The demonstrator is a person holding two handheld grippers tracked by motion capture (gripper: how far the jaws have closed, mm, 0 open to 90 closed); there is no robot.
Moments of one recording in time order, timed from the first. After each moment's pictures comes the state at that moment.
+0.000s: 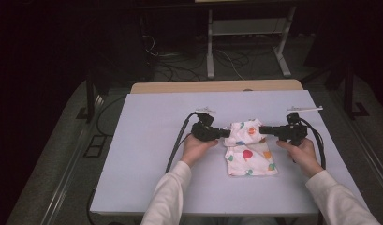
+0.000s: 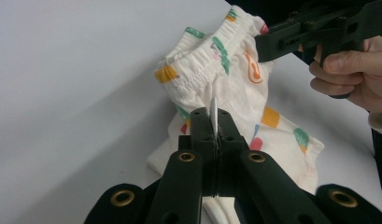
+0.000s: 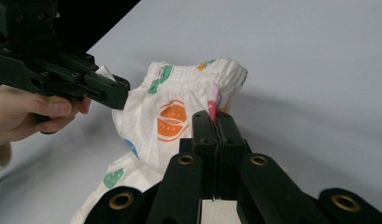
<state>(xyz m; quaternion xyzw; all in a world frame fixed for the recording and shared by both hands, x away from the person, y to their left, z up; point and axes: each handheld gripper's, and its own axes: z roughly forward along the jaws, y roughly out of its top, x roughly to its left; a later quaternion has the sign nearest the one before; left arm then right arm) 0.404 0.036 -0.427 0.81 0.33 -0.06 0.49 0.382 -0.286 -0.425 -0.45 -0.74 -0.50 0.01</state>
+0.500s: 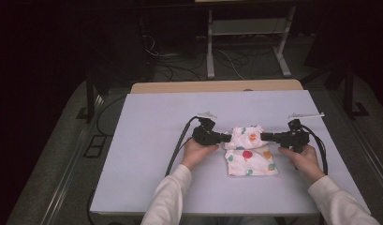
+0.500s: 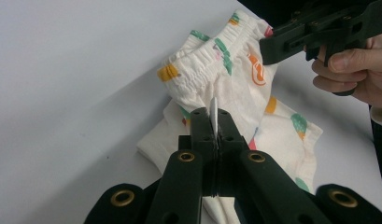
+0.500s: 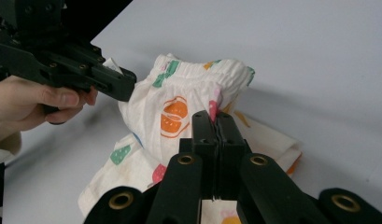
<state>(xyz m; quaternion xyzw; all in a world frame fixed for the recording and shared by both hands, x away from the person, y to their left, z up) 0.396 0.035 -0.436 0.81 0.32 -0.07 0.48 0.365 -0.289 -0.435 -0.45 -0.74 -0.50 0.02</state>
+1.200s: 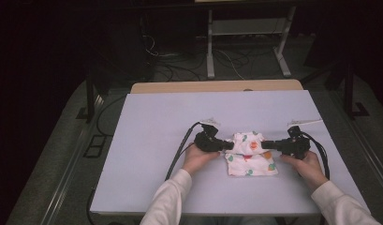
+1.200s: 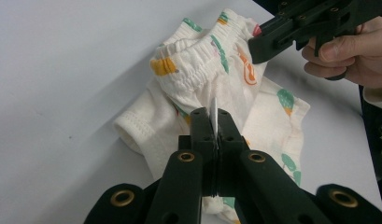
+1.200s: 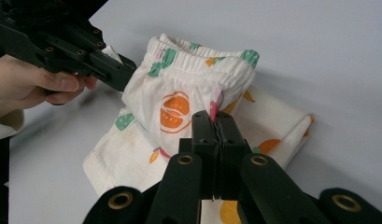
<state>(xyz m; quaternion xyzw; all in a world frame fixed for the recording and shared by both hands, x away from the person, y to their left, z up) 0.380 0.030 -0.443 0.83 0.29 -0.08 0.47 0.352 -0.290 -0.444 -0.44 -0.76 -0.48 0.04</state>
